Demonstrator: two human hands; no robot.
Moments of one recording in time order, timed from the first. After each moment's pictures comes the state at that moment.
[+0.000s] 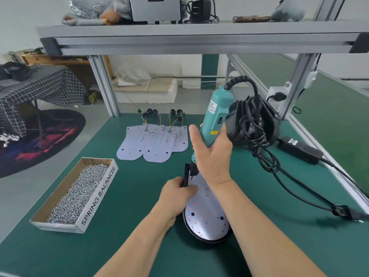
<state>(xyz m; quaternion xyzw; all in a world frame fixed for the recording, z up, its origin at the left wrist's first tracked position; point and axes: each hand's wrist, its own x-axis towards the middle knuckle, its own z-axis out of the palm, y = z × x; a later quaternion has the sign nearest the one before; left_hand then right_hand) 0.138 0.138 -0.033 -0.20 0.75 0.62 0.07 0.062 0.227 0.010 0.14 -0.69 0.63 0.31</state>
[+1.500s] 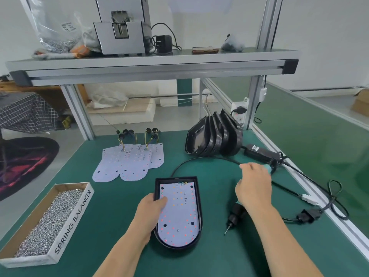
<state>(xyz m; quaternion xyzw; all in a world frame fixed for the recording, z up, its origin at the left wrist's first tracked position) 0.144 0.136 -0.037 -0.20 0.76 0.61 0.07 0.080 0.400 -0.033 -0.08 -0.98 0.09 0.18</state>
